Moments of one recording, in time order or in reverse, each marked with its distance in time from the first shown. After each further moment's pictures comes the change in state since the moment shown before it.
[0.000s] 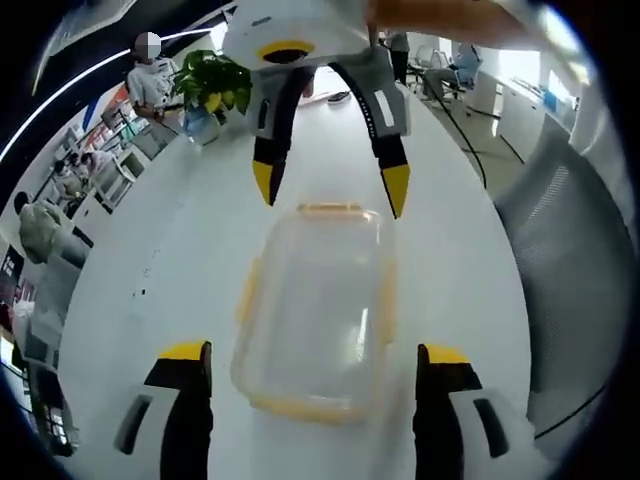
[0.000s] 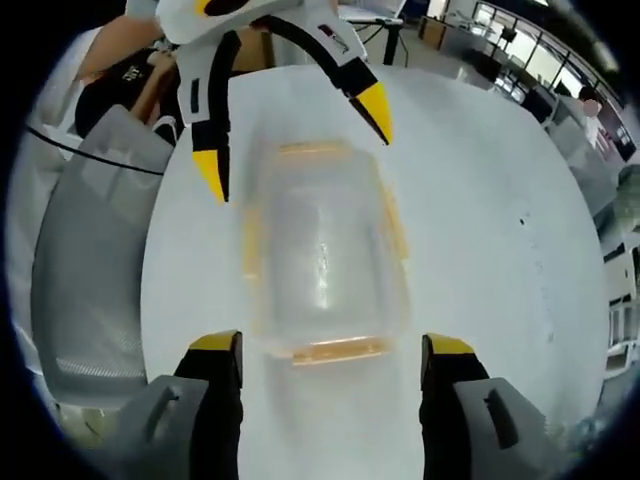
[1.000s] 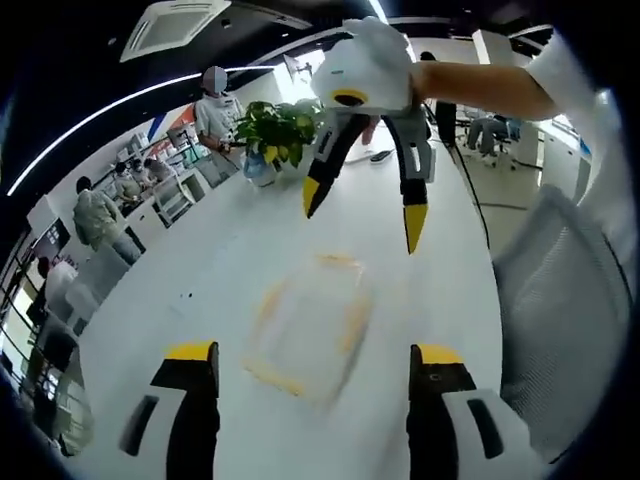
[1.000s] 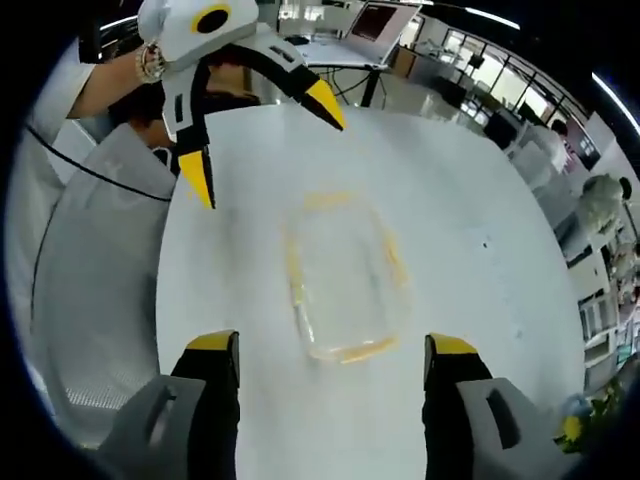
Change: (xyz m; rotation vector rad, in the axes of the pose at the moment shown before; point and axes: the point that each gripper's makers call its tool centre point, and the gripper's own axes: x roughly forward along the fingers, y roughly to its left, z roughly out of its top) left arm -0.079 -0.042 0.017 -0.155 -0.220 0.242; right arm -0.051 0.034 0.022 0.019 -0.180 -0.207
